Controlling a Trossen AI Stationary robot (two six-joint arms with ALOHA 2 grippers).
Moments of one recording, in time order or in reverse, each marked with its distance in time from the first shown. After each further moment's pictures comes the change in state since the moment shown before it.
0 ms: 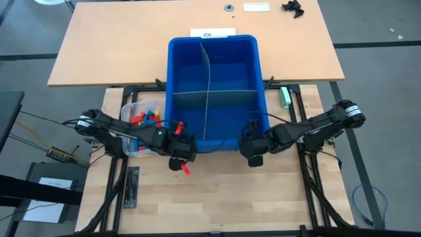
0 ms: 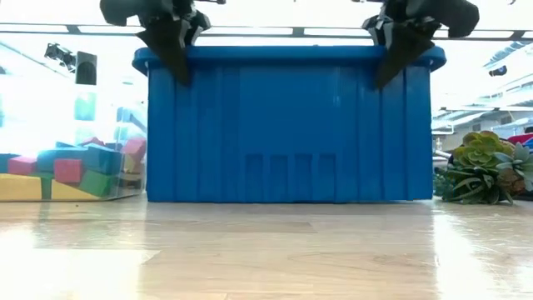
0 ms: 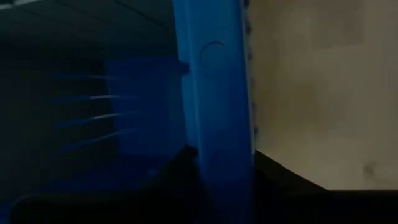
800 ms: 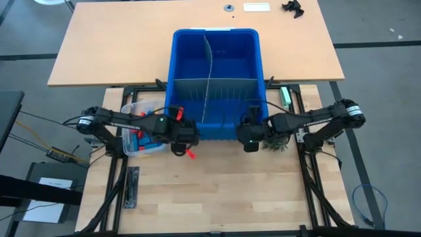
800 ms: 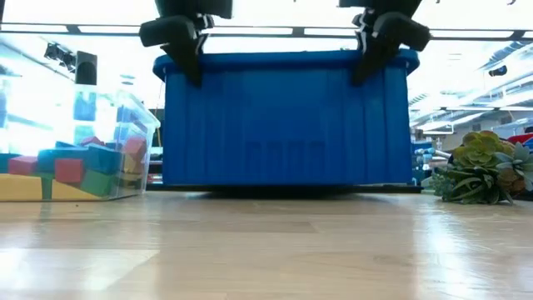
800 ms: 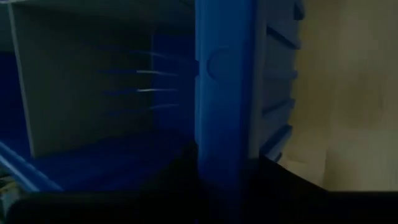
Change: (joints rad) left arm 0.158 0.002 0.054 -0.065 -0.117 0.072; right arm -0.170 -0.002 0.043 0.019 0.108 -0.133
